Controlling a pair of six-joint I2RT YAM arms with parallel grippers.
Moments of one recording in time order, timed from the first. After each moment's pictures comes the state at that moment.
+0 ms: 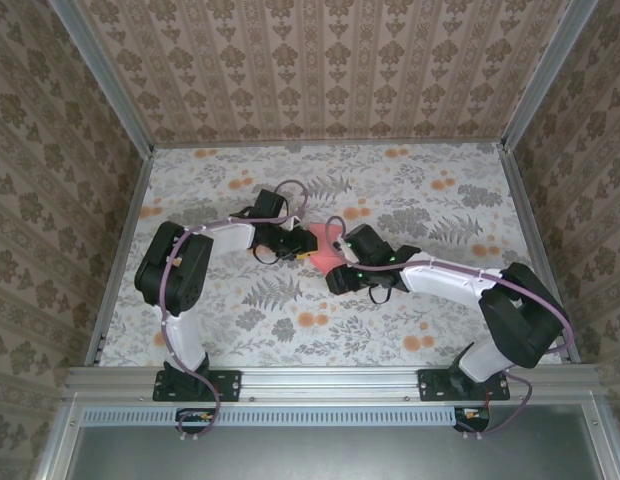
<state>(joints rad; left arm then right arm) -0.50 1.88 1.08 -0.22 0.69 -0.62 0.71 1.53 0.86 -0.31 -0.13 0.34</state>
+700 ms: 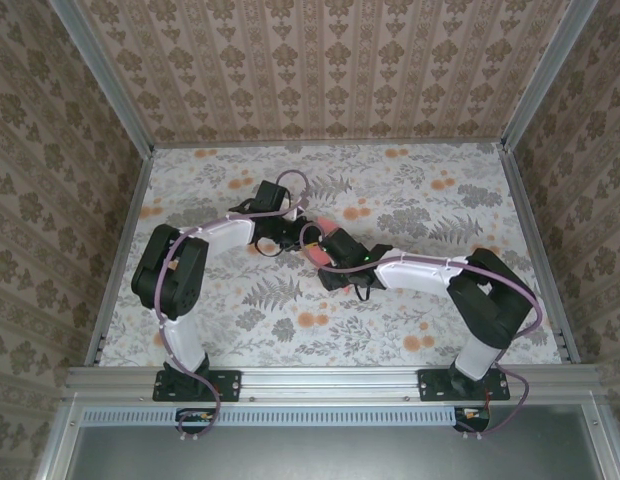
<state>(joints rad) -0.52 1.85 1.14 -0.23 0.70 -0.64 0.79 1.70 0.97 -0.31 0.15 0.29</state>
